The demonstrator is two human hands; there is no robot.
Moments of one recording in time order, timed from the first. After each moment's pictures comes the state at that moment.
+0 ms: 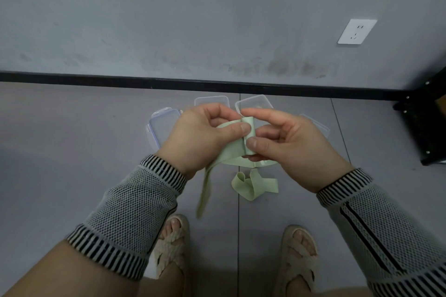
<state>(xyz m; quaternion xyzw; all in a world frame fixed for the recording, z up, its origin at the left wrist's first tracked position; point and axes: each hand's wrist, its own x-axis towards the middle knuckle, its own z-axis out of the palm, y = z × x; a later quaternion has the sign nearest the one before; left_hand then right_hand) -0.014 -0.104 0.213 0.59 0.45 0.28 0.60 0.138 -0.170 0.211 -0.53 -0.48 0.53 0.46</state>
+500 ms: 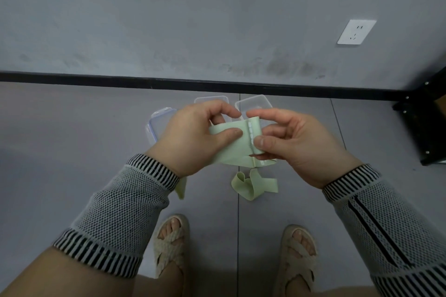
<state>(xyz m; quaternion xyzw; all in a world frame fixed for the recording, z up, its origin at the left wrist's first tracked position) -0.027 -0.092 0.206 0.80 0.42 0.24 0.35 0.150 -0.168 0.210 -0.54 -0.44 0.56 0.45</state>
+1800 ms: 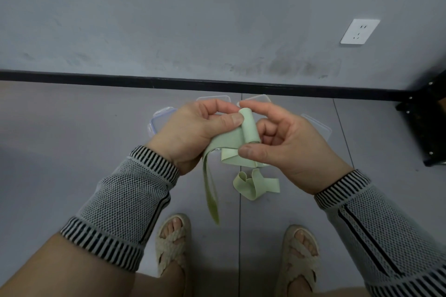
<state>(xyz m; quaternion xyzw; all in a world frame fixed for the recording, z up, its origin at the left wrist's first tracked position) -0.025 -0.096 0.222 0.49 0.38 0.26 0.73 0.130 -0.169 0.214 -0.48 -0.48 0.55 0.48</state>
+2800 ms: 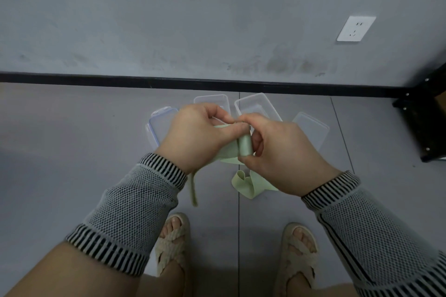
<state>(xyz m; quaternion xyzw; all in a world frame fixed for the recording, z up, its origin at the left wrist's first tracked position) -0.012 -0.100 0.208 0.69 0.53 0.25 0.43 0.127 -0.167 0.207 -0.65 -0.69 0.19 0.24</state>
